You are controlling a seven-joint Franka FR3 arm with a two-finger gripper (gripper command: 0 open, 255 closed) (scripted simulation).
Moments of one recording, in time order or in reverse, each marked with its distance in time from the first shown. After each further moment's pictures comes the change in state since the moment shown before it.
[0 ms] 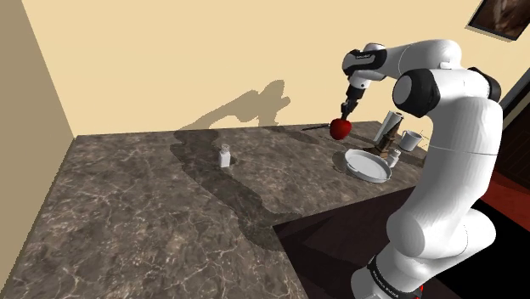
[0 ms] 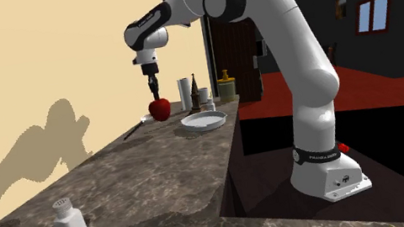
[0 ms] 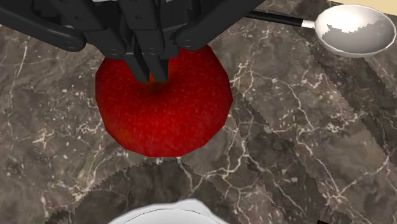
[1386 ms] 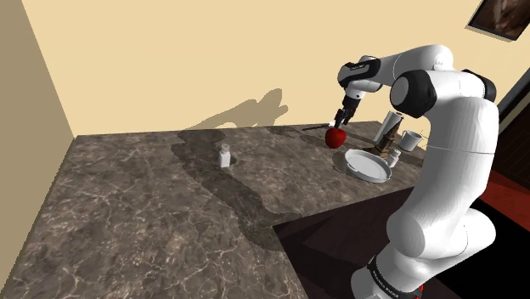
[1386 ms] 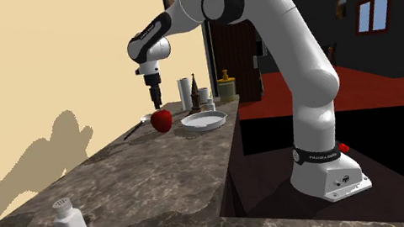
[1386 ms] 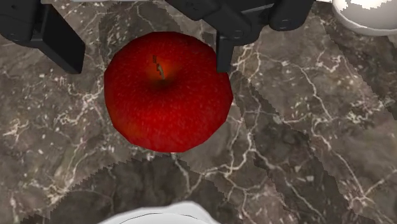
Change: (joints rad) arm 0.002 0.022 0.005 -0.093 0.009 0.115 -0.008
